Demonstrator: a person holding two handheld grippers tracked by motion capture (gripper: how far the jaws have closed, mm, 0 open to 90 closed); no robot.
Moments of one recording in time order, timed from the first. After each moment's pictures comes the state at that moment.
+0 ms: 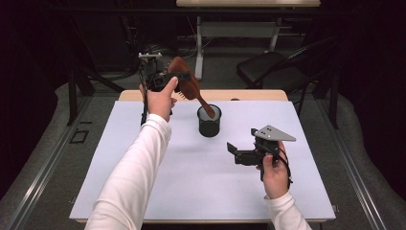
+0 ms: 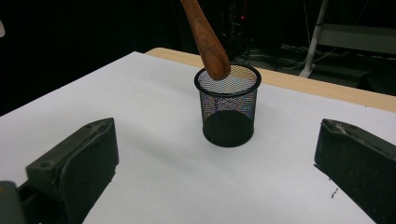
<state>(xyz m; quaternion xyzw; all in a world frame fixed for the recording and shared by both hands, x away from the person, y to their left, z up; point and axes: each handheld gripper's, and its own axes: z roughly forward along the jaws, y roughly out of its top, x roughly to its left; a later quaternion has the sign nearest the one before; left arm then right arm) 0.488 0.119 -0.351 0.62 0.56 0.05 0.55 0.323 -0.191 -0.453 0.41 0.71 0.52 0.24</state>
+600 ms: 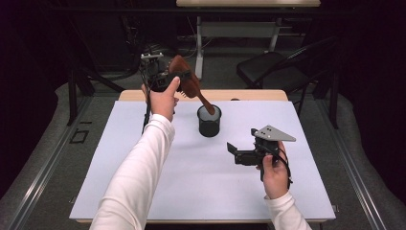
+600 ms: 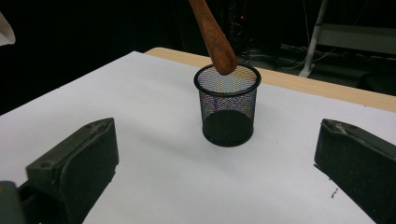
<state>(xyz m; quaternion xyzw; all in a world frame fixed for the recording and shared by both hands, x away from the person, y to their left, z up) 0.489 0.113 -0.354 0.61 0.56 0.08 0.56 0.323 -0.192 -0.453 0.41 0.71 0.52 0.24</state>
